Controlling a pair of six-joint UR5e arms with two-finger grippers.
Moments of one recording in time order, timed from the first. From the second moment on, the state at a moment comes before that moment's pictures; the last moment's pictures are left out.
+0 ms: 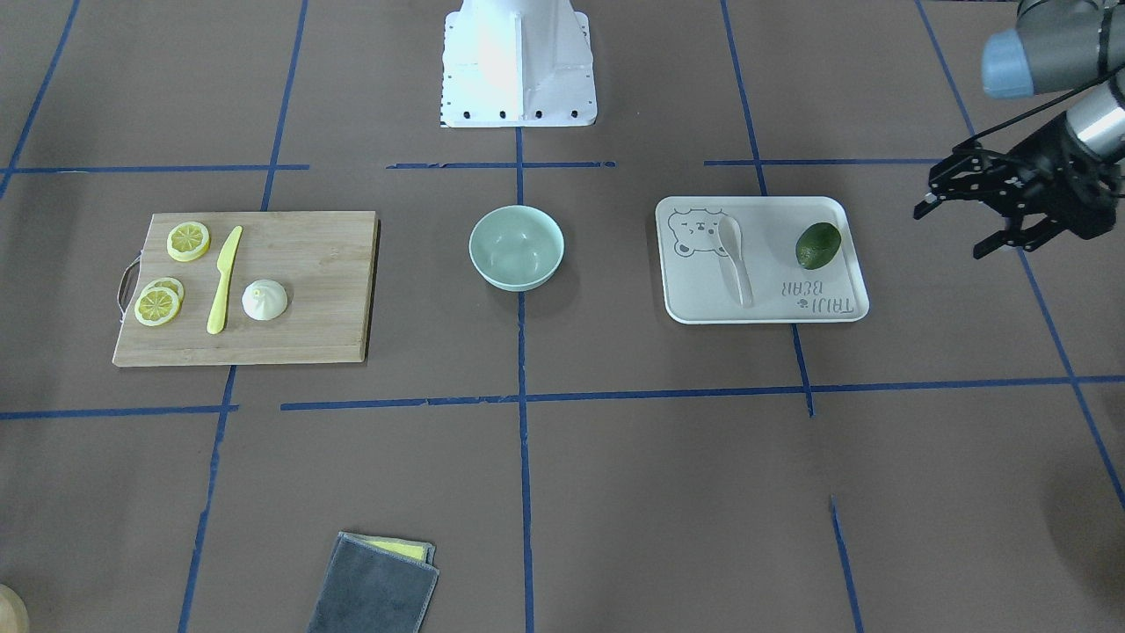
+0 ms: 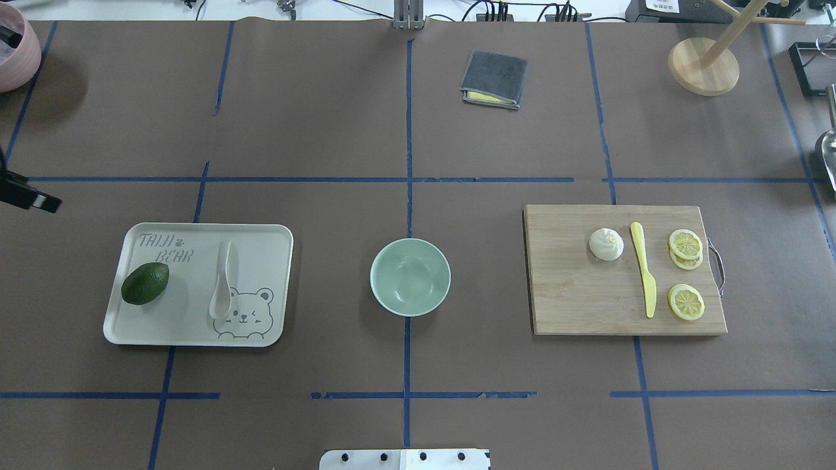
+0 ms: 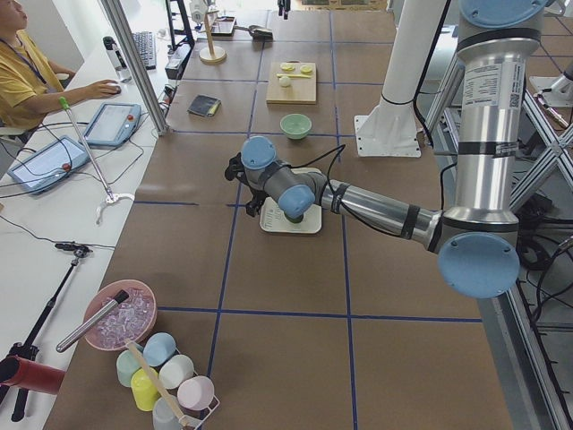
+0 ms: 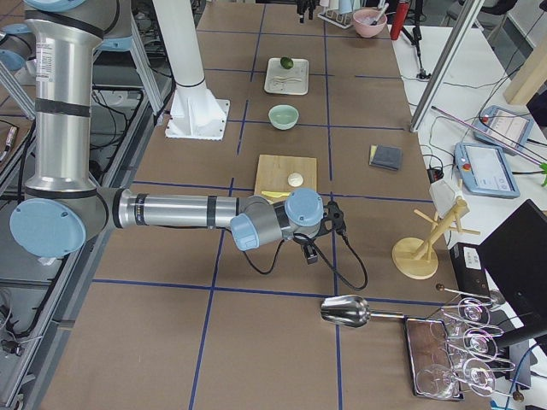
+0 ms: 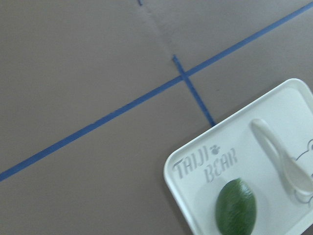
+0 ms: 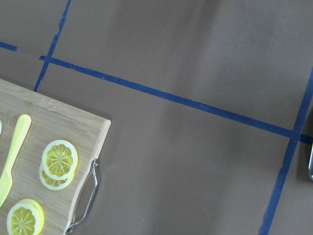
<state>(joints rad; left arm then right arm) -1.08 -1.60 -1.84 -2.06 -2.44 -0.43 1.44 -1.68 1.65 -1.15 2.57 0.03</state>
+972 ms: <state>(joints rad) -0.71 -1.91 -1.73 -1.74 -2.03 -0.91 1.44 -1.68 1.64 -1.11 2.58 0.04</state>
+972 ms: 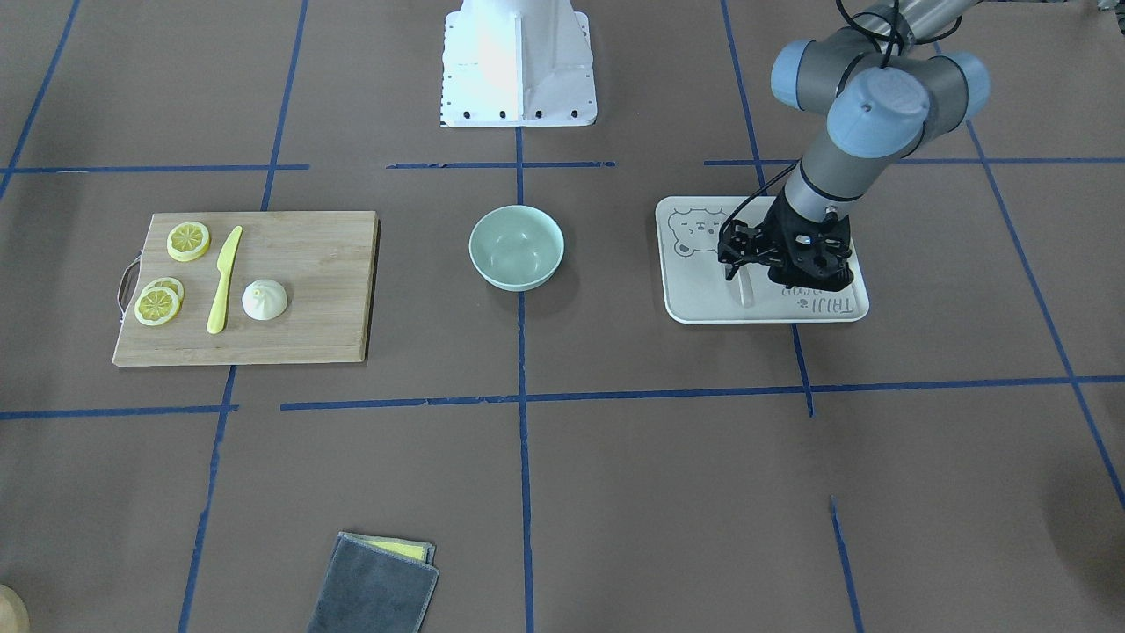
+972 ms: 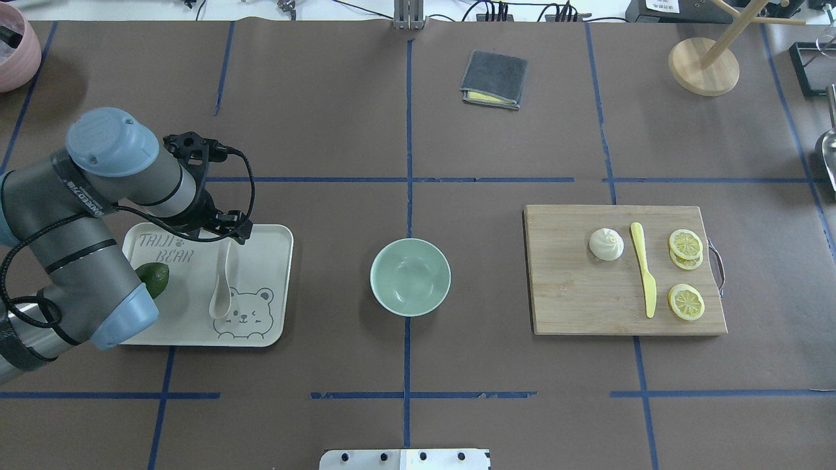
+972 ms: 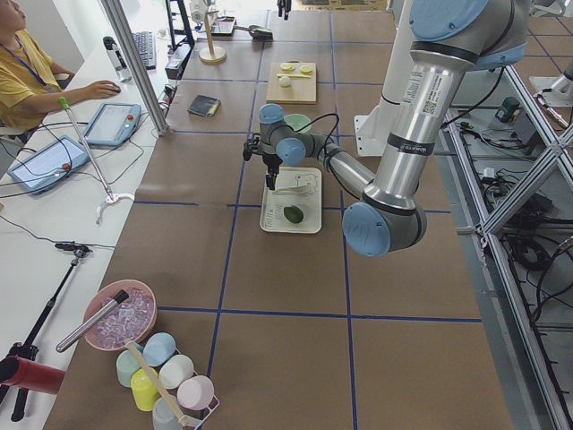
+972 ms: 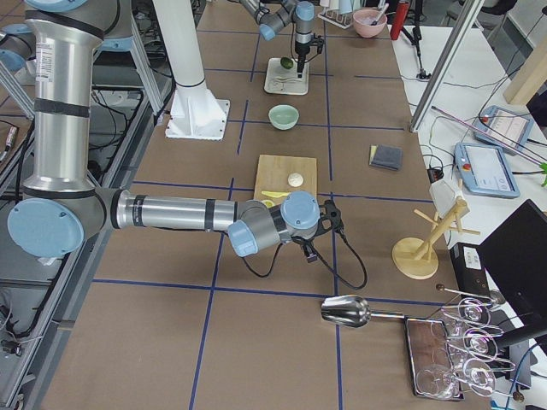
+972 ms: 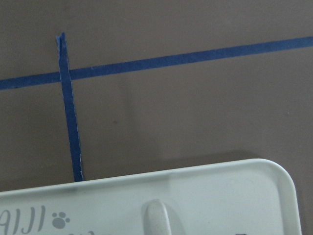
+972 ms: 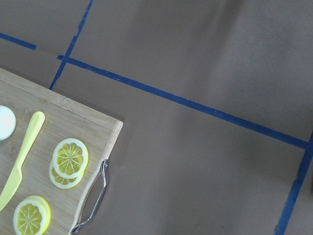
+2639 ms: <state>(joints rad) -0.67 -1.91 -1.69 -1.73 -2.08 -0.97 1.44 -1.68 1.64 -1.11 2.58 0.04</state>
